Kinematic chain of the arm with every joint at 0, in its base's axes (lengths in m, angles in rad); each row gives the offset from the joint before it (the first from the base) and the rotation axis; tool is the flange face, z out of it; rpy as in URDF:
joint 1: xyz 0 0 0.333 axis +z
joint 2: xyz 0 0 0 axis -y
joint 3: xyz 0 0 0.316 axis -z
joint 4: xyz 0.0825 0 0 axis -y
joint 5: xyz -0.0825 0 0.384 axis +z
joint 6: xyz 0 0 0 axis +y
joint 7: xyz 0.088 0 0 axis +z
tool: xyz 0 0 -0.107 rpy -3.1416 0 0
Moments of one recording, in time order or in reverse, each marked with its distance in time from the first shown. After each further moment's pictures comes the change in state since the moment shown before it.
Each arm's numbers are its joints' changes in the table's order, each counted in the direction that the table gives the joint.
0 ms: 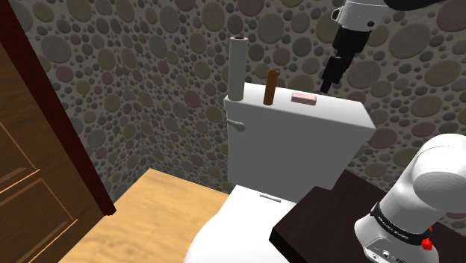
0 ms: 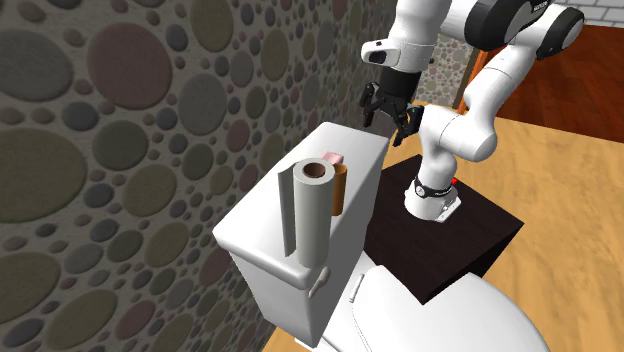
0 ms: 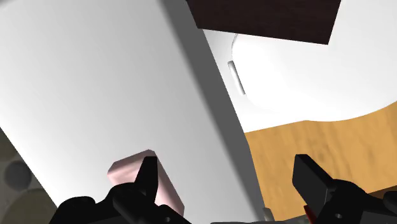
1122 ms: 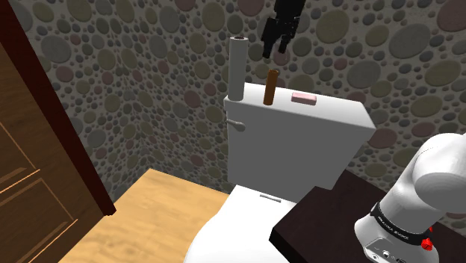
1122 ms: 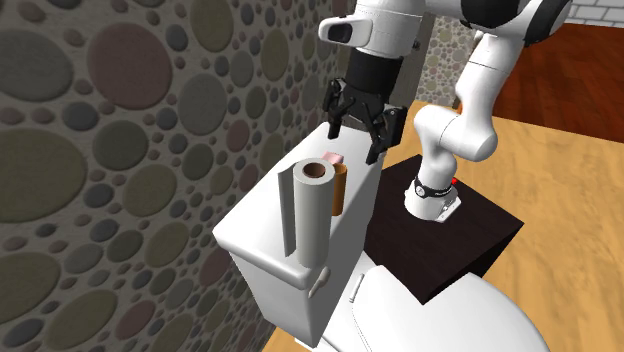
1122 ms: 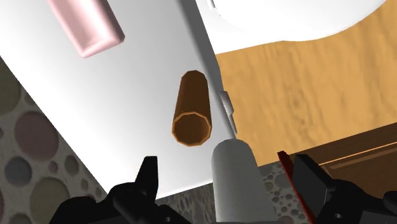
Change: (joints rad) arm 0.028 -0.499 -0.096 0.527 0.045 -0.064 -0.099
